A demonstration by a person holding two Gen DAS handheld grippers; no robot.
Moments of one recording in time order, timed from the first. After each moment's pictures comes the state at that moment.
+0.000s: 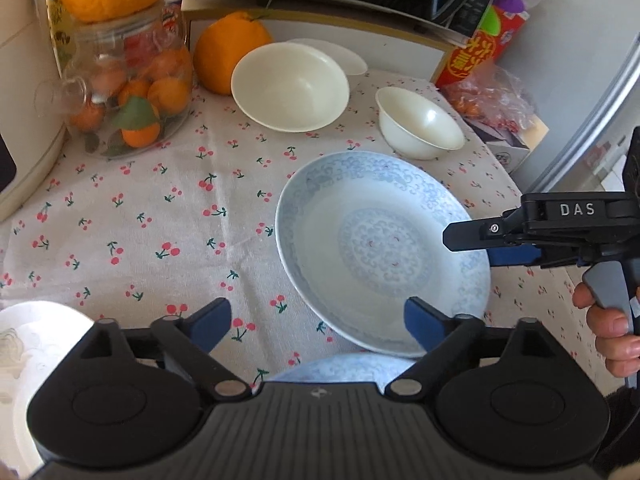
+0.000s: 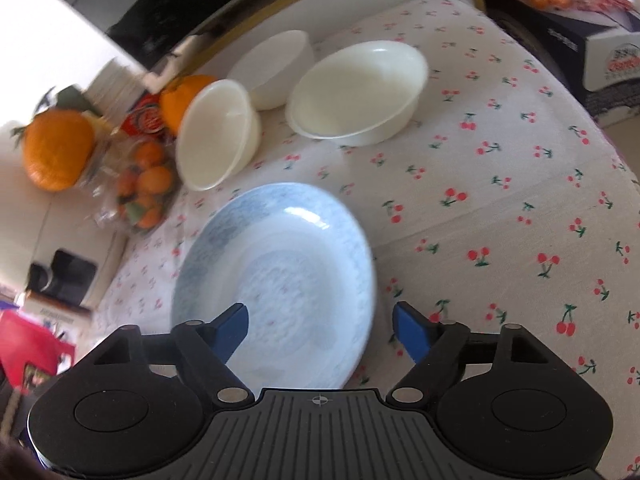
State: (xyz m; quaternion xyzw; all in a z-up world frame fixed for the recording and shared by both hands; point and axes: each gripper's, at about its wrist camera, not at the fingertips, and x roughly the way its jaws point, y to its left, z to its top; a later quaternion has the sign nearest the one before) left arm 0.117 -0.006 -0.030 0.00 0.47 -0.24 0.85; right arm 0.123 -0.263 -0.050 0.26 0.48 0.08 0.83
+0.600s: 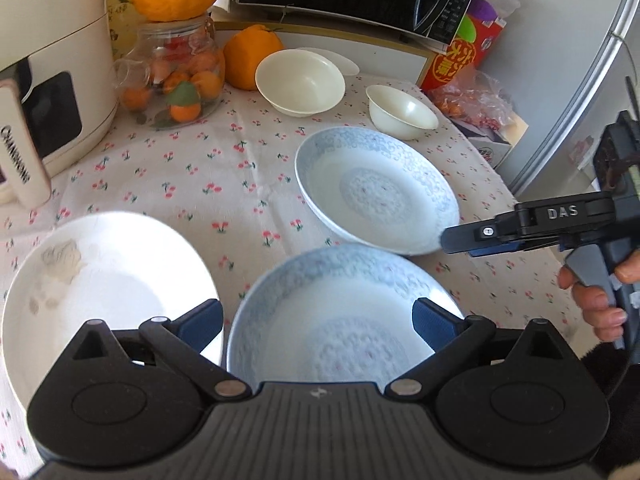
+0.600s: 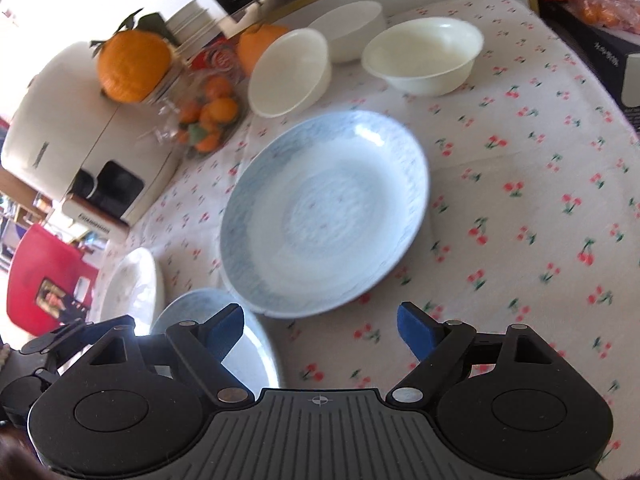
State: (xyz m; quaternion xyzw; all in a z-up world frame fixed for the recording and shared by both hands) left arm 0.045 0.036 -0.013 -0.01 0.45 -0.24 0.86; right arm 0.067 -0.236 -0.048 0.22 0.48 0.15 0.83
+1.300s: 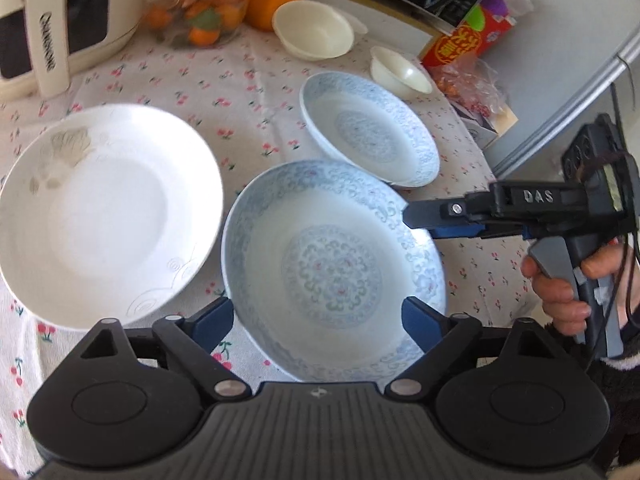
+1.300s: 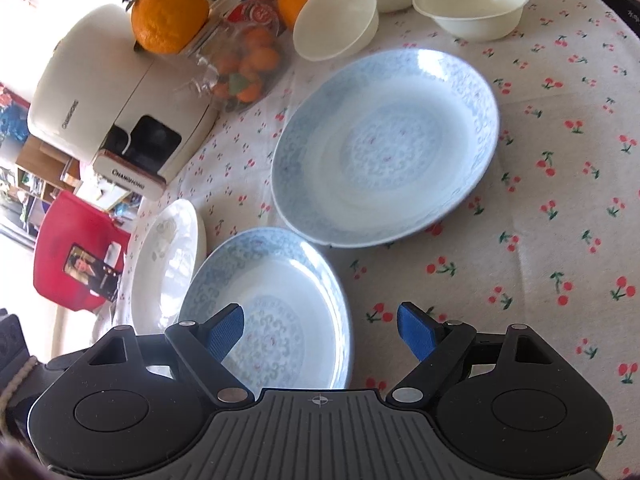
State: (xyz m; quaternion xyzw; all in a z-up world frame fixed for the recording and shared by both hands) left arm 0.016 0.062 -0.029 -0.08 0.52 -0.24 0.81; right arm 0.051 -0.204 -0.056 0.23 0.51 0.20 0.80
